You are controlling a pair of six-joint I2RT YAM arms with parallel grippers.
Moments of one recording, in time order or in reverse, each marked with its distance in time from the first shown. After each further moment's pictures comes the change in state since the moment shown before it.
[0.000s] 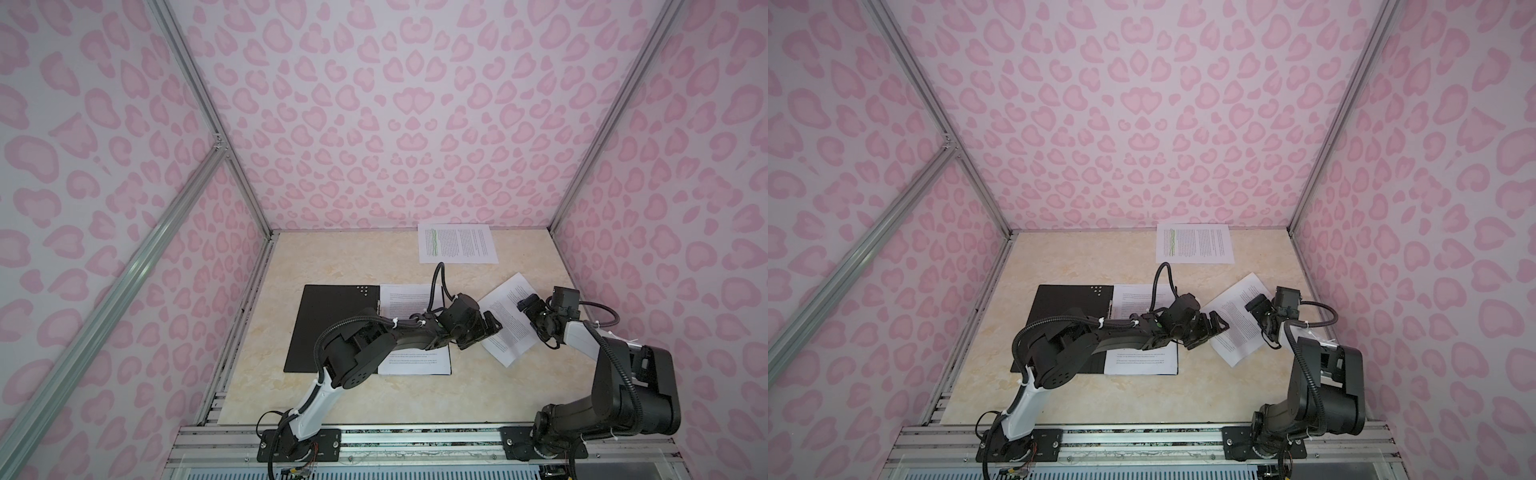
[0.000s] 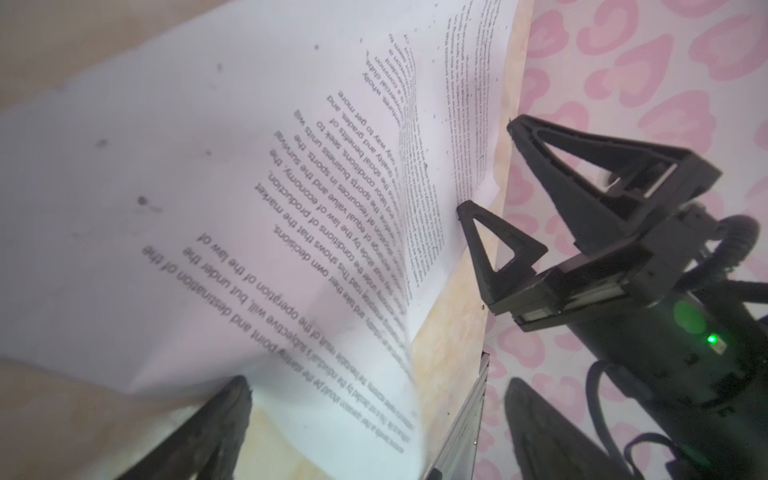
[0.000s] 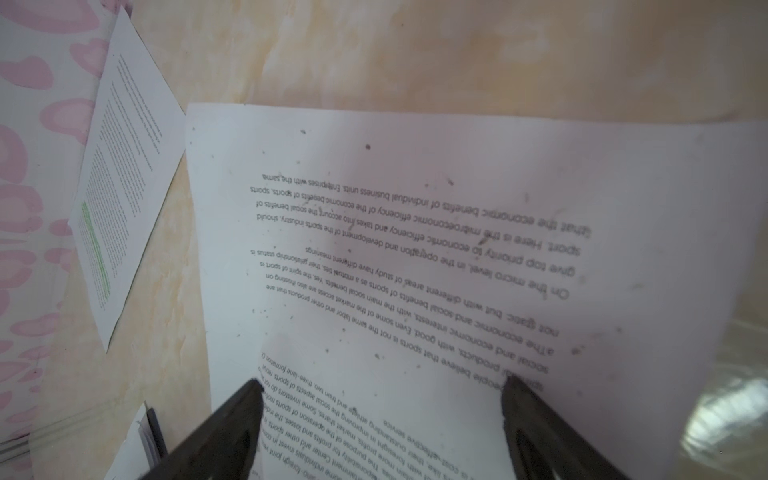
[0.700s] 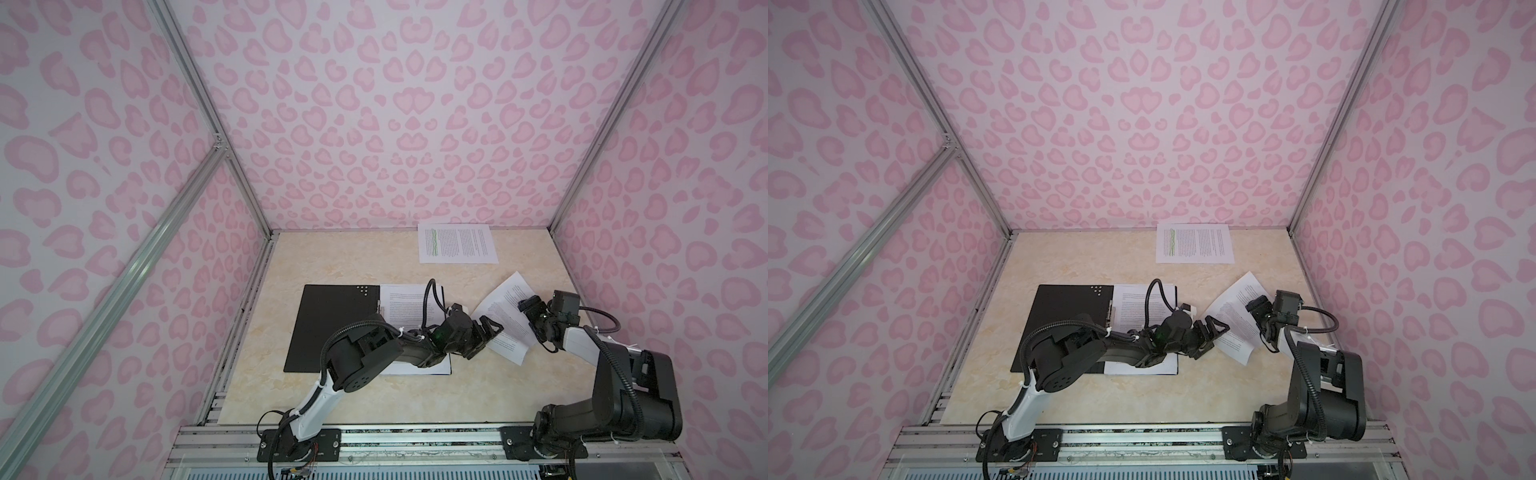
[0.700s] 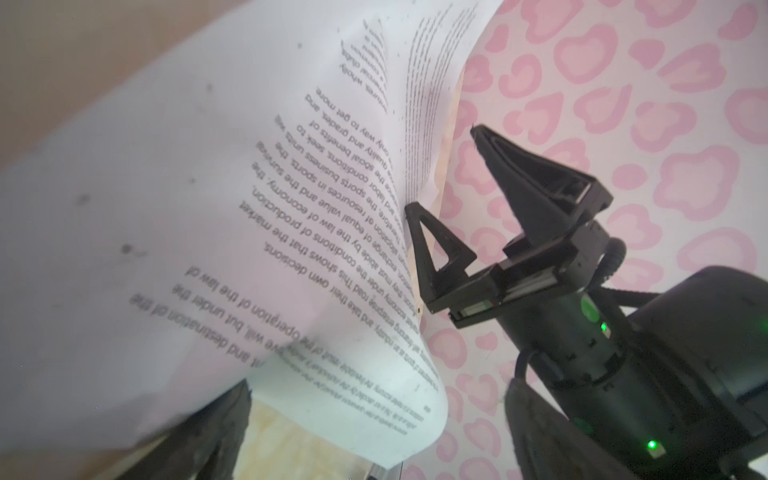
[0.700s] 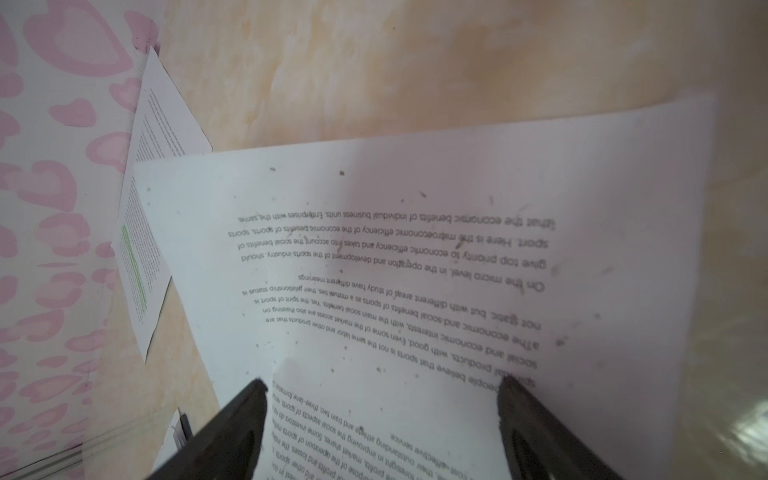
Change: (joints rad) left arm -0.061 -0.014 -0.220 0.436 -0.041 -0.219; right arm 0.001 -0.028 -0.054 0.081 -0.008 0.086
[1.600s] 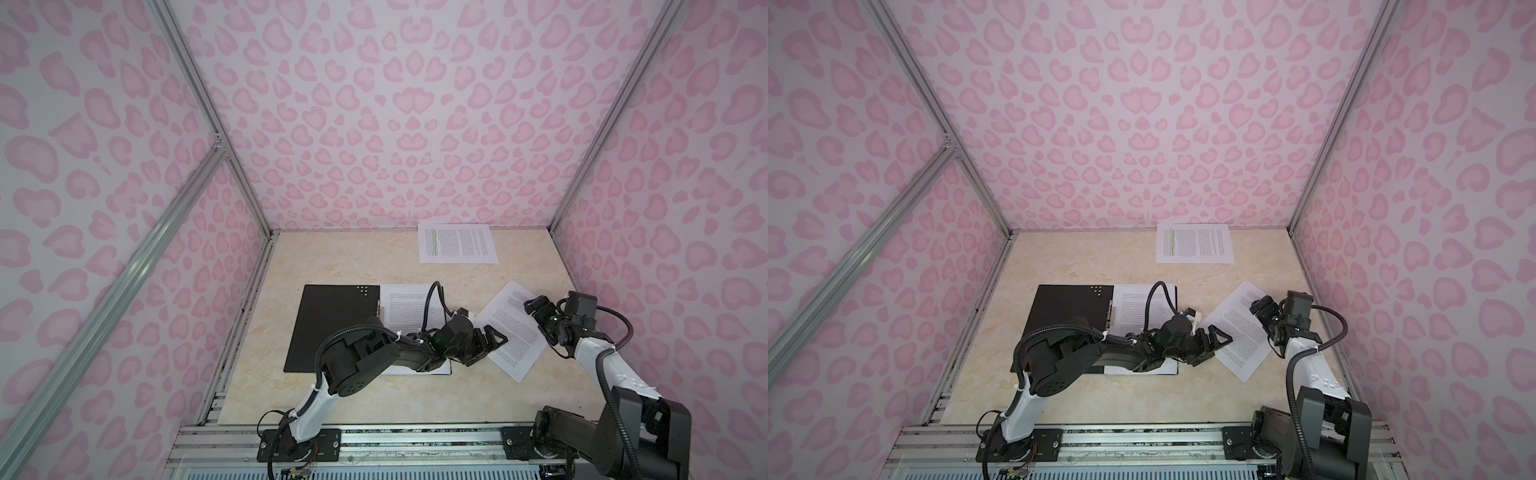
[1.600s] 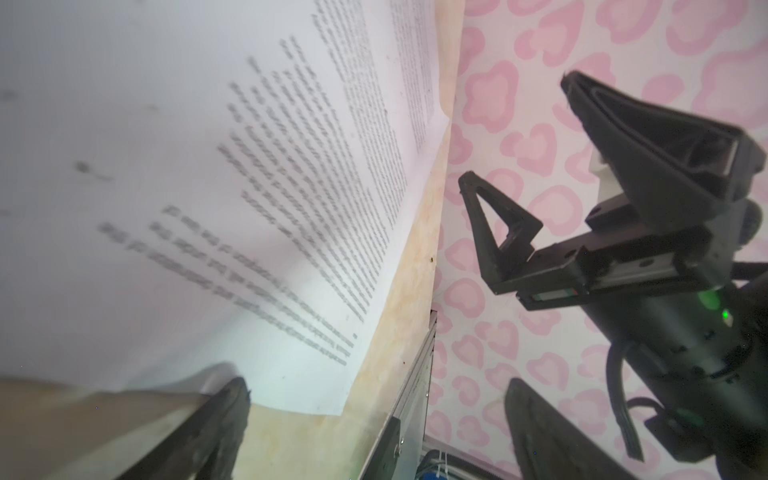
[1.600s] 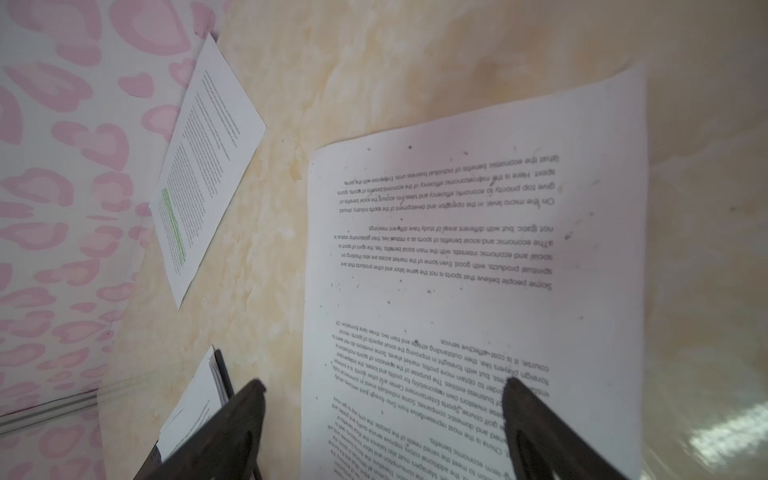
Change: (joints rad) left arm -0.013 -0.061 -0.014 -0.047 0.095 0.148; right arm -0.052 -0.277 0.042 -0.254 -0.074 -0.141
